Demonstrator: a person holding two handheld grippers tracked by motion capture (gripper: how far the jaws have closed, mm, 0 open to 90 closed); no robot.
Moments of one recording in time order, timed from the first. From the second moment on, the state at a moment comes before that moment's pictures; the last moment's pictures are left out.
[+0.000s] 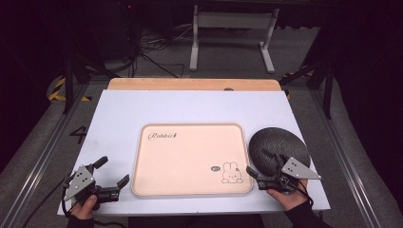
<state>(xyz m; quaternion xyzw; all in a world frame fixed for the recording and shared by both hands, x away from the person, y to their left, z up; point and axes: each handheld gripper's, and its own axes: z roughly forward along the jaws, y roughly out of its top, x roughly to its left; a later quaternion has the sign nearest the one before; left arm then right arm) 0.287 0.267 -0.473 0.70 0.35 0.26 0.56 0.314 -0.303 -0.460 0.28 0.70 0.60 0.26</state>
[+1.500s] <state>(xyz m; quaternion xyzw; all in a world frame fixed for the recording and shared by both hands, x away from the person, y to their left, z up) 0.286 0.265 -0.473 0.70 0.35 0.27 0.56 0.300 -0.339 -0.415 0.25 0.74 0.54 0.31</state>
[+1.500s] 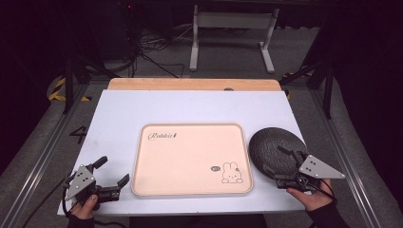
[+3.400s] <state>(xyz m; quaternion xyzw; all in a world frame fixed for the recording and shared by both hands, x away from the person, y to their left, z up) 0.287 0.264 -0.472 0.71 0.35 0.26 0.55 0.259 -0.329 -0.457 0.01 0.83 0.23 0.52</state>
